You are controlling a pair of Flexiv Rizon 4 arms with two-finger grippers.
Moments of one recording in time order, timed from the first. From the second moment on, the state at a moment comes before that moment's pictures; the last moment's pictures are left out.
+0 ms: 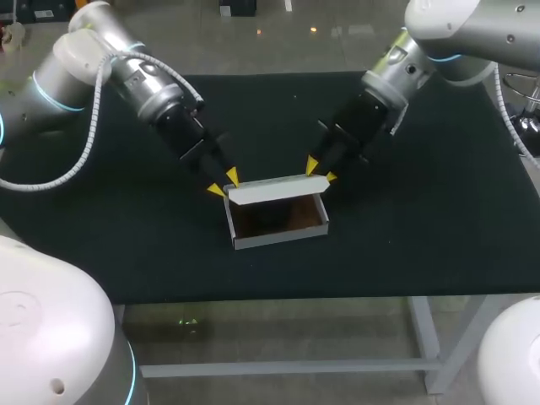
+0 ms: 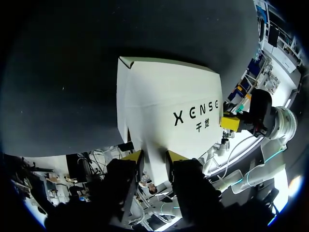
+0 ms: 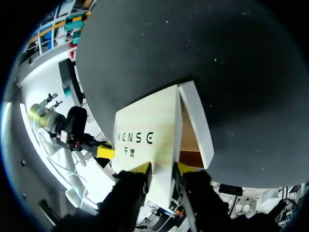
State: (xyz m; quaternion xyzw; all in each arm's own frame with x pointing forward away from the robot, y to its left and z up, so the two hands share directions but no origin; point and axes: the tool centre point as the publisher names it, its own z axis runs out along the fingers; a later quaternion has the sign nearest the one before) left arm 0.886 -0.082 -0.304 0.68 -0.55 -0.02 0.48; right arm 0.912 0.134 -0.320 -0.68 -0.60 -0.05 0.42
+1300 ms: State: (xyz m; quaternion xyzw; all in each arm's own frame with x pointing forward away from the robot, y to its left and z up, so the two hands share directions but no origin) left arm 0.901 -0.085 -0.302 0.69 -0.53 0.00 0.50; right arm 0.916 0.137 -0.318 -0.69 -0.58 -0.07 0.42
